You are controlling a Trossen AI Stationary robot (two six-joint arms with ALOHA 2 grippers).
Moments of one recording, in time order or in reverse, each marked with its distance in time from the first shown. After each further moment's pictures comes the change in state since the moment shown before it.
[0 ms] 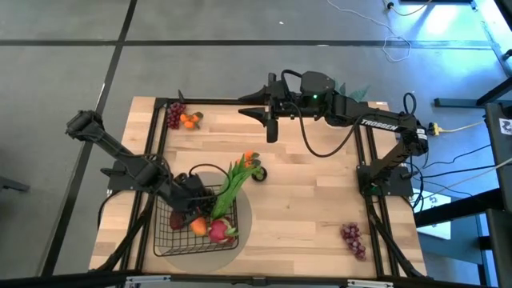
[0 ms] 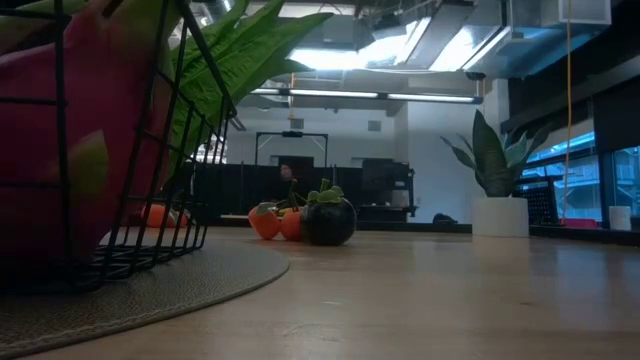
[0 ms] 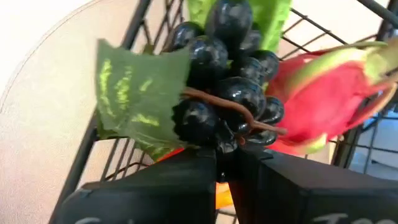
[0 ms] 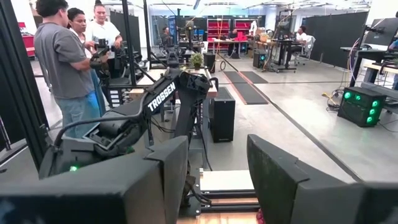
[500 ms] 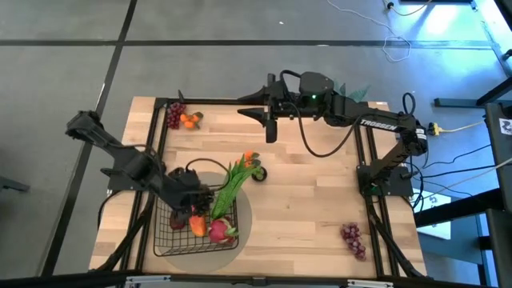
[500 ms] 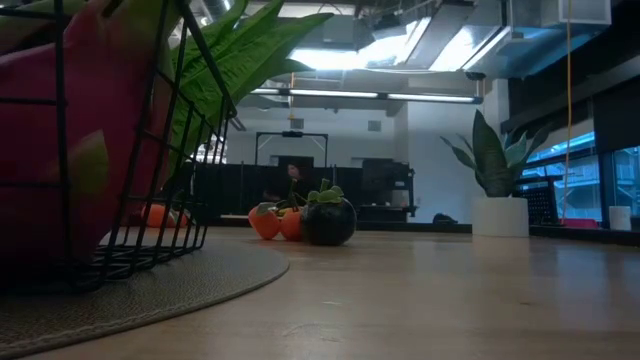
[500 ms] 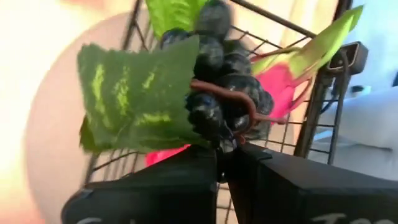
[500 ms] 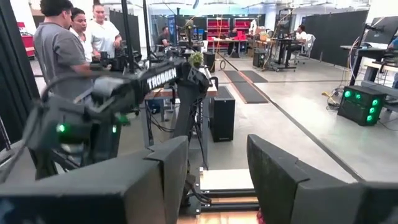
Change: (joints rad) left arm 0.002 0.001 0.255 -0.235 0.046 0.087; right arm 0.000 0.006 0.000 0.002 0.002 0.003
